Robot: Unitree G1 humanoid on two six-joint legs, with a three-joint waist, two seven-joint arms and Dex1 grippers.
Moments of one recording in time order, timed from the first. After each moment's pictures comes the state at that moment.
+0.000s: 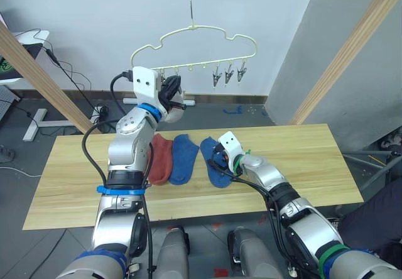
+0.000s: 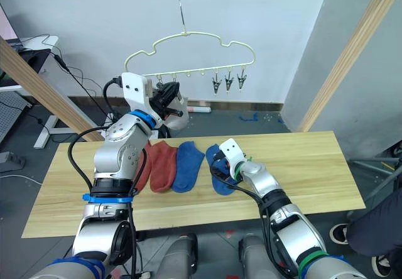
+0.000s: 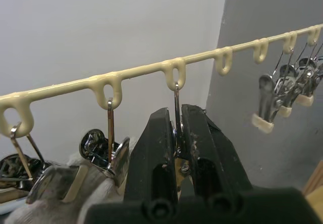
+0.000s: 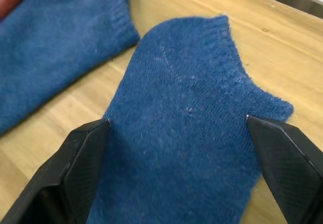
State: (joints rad) left arm -0.70 0.25 0.16 0.21 -0.31 0.32 -0.36; right arm -0.70 -0.06 0.30 0.78 0.02 0.29 0.41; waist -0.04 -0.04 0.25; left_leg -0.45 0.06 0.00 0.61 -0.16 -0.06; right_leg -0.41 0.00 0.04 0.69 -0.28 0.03
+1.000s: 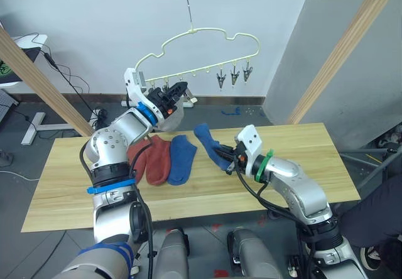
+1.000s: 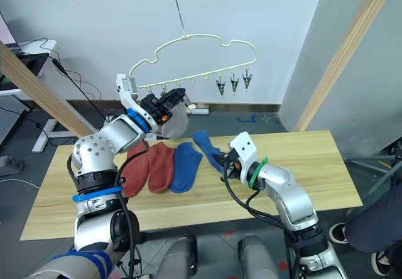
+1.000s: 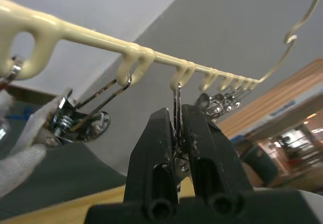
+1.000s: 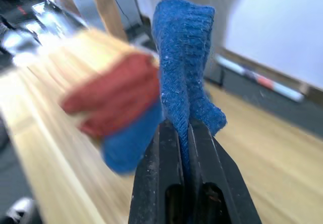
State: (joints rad) left arm -0.79 0.23 0.50 0.23 -0.94 1.02 -0.26; right arm -0.34 -0.19 0.20 -0.32 0.24 0.71 0.59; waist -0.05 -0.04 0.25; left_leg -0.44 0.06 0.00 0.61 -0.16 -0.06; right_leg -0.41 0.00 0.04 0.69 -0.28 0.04
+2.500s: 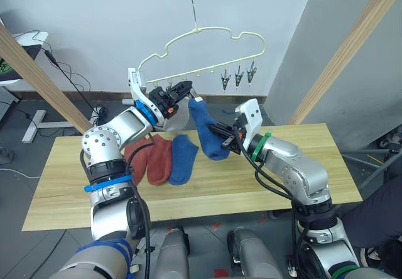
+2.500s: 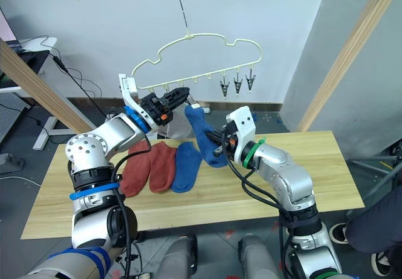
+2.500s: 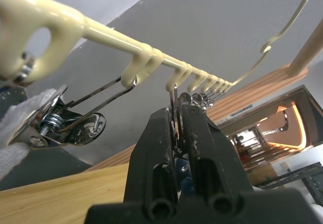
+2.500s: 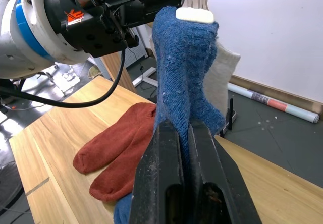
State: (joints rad) left arm -0.81 0.23 0.51 0.27 -1.09 1.08 -0.21; right arm -0.51 -0.14 0.13 -0.23 0.37 0.75 0.50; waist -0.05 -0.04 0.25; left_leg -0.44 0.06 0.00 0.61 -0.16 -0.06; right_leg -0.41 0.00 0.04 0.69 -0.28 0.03
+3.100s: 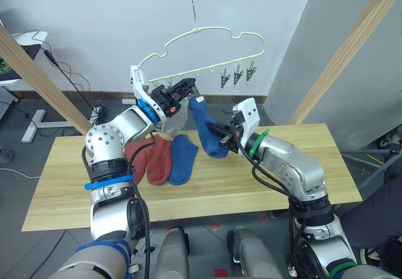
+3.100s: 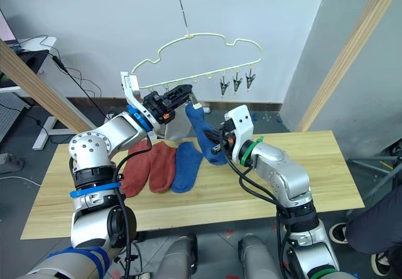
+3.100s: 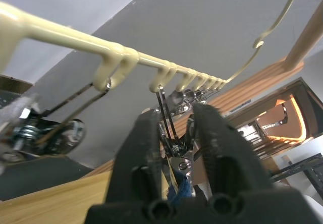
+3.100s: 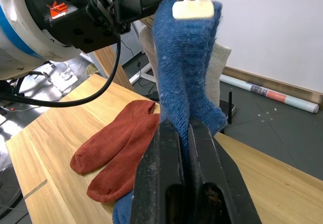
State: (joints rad) left arm -0.81 0.24 0.47 0.26 -1.07 1.04 -0.27; right arm -0.53 -0.12 0.13 -0.19 0.38 0.77 0.47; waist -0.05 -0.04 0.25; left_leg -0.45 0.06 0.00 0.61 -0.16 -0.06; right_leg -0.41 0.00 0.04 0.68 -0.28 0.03
